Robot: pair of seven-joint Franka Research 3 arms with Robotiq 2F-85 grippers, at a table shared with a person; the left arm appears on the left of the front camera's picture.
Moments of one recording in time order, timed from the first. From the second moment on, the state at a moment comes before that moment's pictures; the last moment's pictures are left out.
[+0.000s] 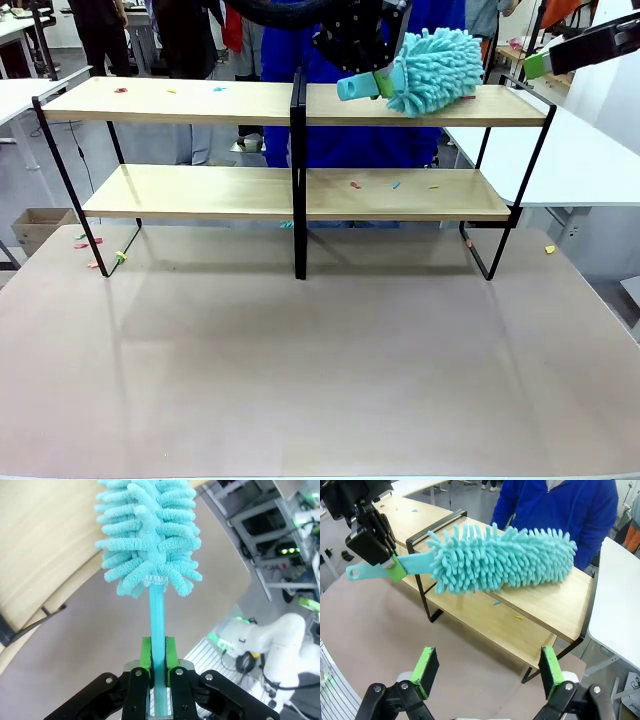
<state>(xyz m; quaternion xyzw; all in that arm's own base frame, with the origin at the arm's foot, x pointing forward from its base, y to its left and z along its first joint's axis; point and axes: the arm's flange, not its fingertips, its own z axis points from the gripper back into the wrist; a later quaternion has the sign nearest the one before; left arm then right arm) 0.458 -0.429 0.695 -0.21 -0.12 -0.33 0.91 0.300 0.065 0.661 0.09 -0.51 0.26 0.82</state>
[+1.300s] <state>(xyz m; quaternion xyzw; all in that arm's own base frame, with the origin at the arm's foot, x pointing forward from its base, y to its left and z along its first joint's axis) 0.472 -0.434 0.692 -0.20 -0.11 -0.35 0.91 0.300 0.065 0.661 0.09 -0.51 0.26 0.82</state>
